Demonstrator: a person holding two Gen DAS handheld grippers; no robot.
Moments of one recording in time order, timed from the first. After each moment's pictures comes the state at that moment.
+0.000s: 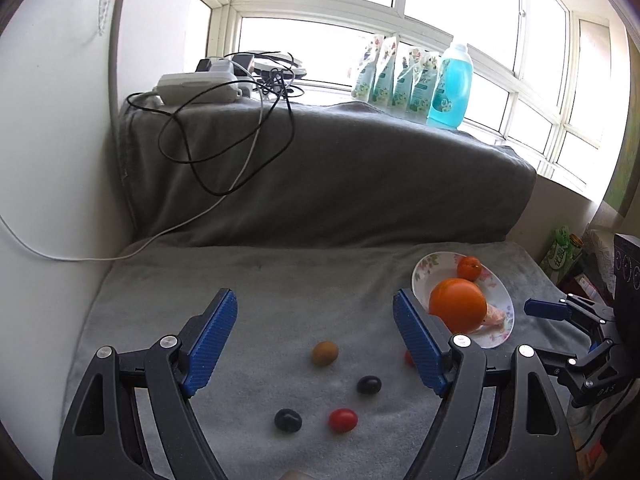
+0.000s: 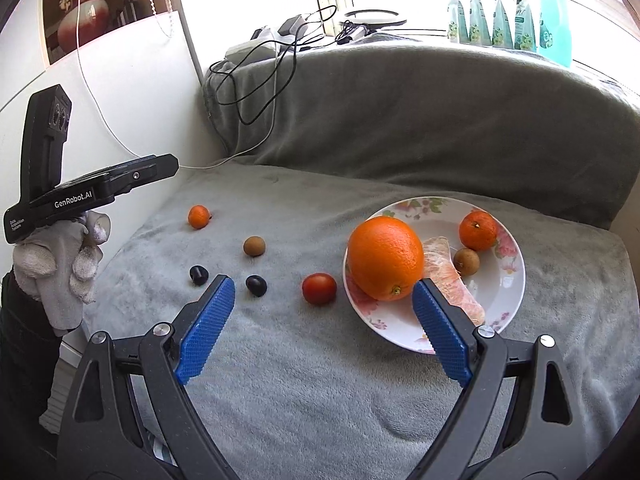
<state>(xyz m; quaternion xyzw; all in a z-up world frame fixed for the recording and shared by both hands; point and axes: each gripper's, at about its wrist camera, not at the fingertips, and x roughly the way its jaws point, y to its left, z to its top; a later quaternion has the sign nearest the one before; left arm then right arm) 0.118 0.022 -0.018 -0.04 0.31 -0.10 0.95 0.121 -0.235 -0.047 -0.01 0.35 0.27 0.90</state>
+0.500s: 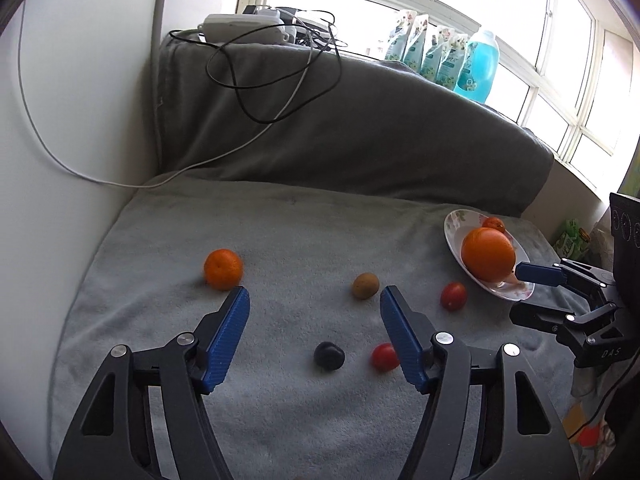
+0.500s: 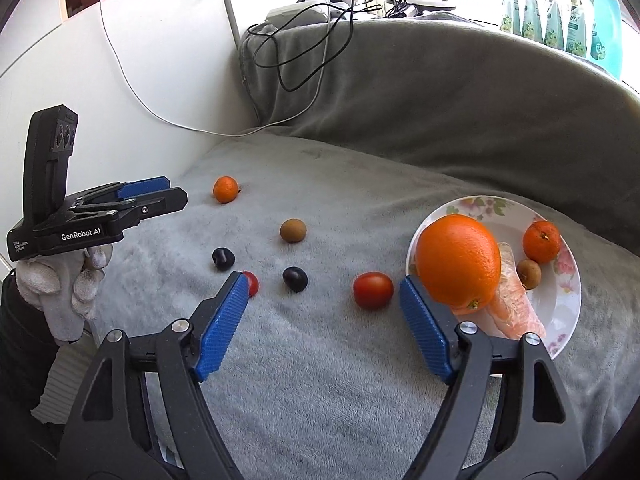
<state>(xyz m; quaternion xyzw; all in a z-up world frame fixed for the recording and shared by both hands) 0.093 0.056 -0.067 -0.07 0.36 -0.08 0.93 0.132 -0.185 -0.066 -0.06 0.38 0.31 0.87</state>
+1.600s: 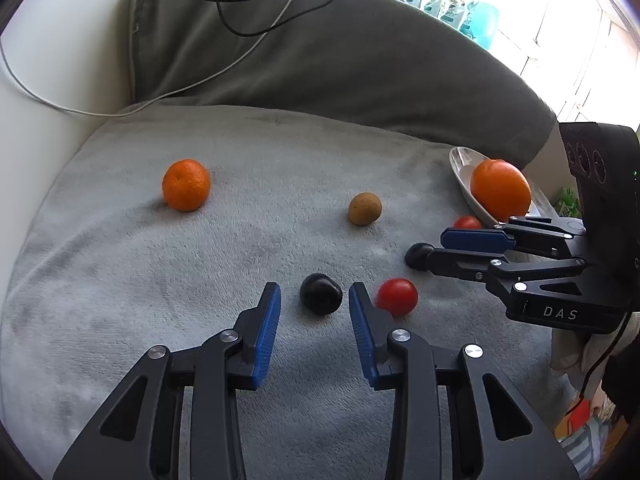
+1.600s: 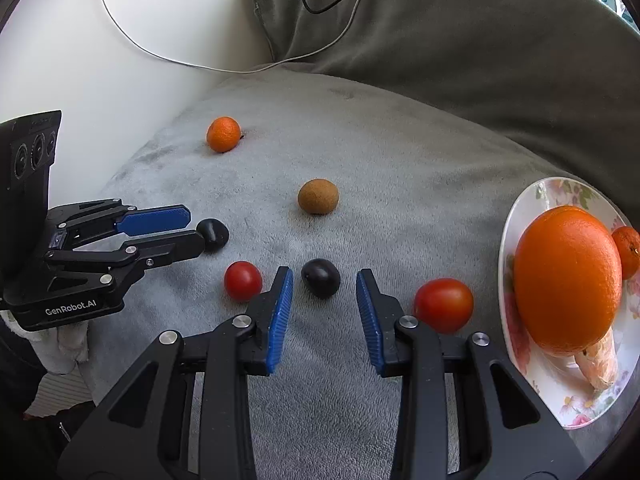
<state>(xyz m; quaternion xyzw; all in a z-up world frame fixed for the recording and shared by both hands) 0.100 0.044 -0.127 -0.08 0.42 -0.11 0.90 0.174 -0.124 -0.124 -0.10 0.45 0.32 0.83</state>
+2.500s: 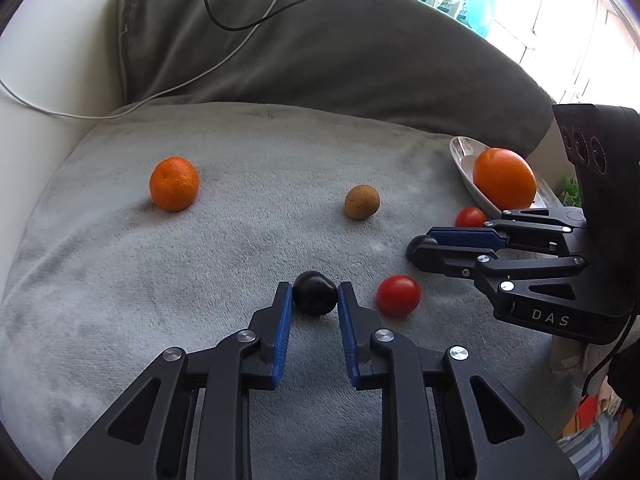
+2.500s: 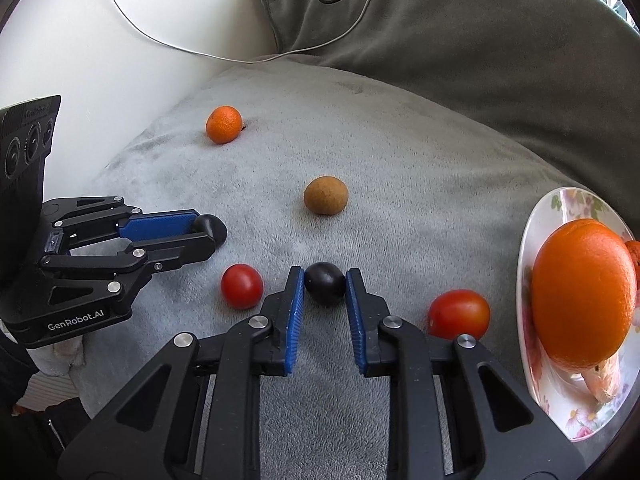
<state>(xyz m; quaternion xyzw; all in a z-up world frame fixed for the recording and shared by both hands) 0.103 0.034 -0.133 -0.06 0.42 -0.12 0.90 0.172 -0.114 -0.127 -0.12 0.44 0.32 0.83</state>
